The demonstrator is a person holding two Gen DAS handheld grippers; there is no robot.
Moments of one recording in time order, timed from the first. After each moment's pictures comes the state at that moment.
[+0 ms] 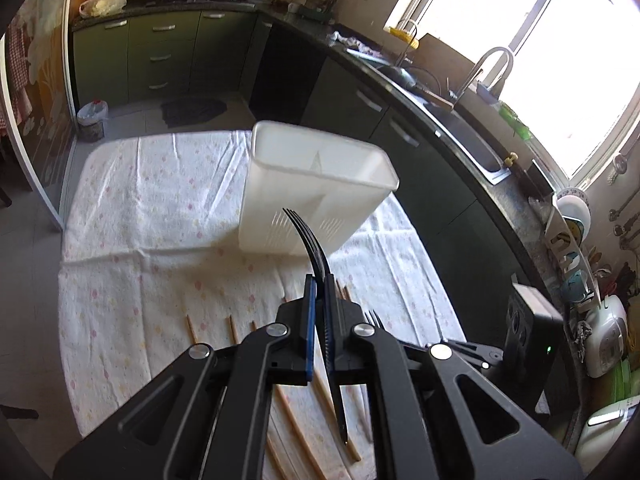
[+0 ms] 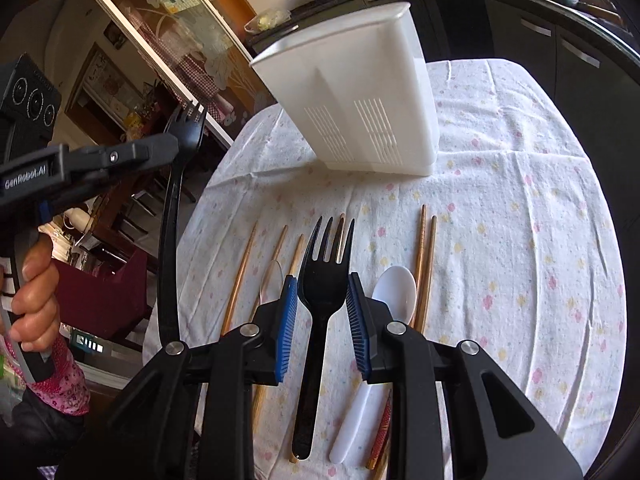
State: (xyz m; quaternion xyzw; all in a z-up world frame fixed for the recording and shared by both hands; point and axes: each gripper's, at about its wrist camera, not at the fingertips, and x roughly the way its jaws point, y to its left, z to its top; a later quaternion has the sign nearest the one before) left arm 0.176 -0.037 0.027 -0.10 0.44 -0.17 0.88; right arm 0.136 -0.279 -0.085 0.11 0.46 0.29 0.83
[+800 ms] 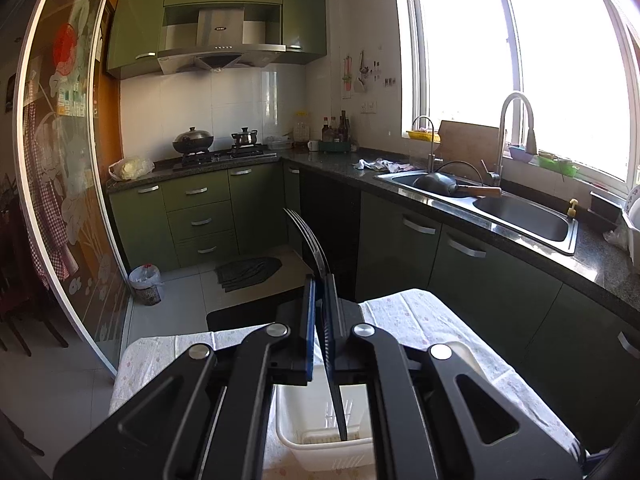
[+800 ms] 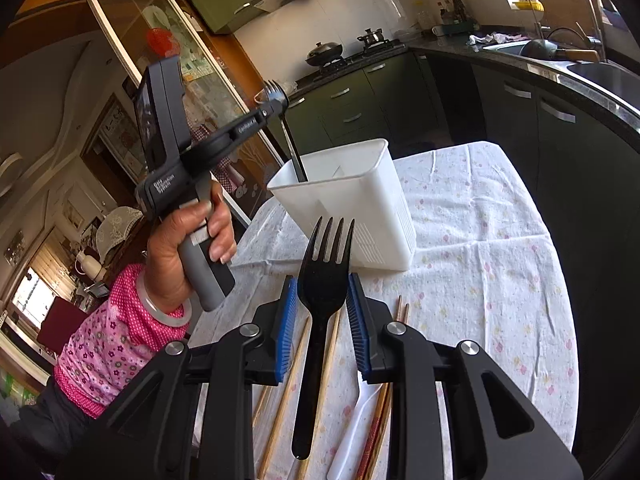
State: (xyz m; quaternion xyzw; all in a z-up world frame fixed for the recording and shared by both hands) left arm 0.276 -0.085 0.033 0.03 0.20 -0.07 0.98; right arm 0.137 -0.321 -0.009 0.15 0.36 0.28 0.88
